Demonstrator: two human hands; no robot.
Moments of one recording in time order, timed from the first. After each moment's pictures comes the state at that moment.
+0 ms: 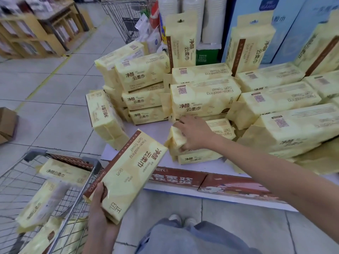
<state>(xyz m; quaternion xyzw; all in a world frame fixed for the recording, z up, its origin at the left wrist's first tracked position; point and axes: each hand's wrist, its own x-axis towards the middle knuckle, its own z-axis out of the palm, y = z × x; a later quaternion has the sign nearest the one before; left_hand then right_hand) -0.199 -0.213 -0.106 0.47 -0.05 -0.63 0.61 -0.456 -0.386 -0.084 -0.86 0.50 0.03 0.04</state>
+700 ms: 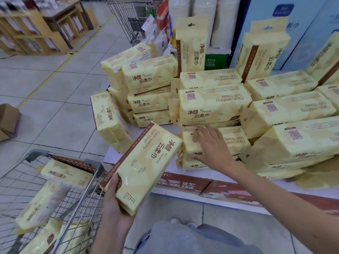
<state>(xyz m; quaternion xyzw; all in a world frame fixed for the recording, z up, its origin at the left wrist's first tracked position) -0.210 -0.247 -0.105 0.47 -0.03 -0.68 0.56 -0.479 -0.361 -0.133 -0.81 0.58 -0.09 -0.04</state>
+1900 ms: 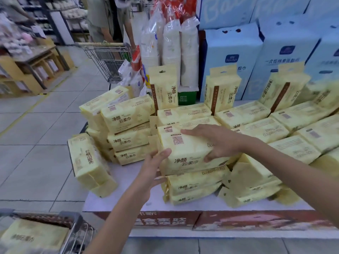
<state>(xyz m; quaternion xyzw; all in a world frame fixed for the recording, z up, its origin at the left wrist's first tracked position) -0.305 -0.373 -0.021 0.53 -0.41 -0.67 0.32 -0.543 -0.403 0.028 -0.84 0.52 0.00 0.16</state>
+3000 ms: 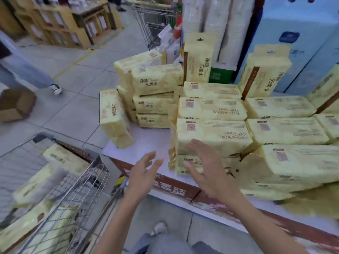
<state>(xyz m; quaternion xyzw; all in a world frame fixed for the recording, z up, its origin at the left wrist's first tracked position) -0.294 -0.276 -0.073 0.68 -0.44 -0.45 0.38 -0.482 -0.300 -0.059 -0.79 0.48 -0.31 0.22</state>
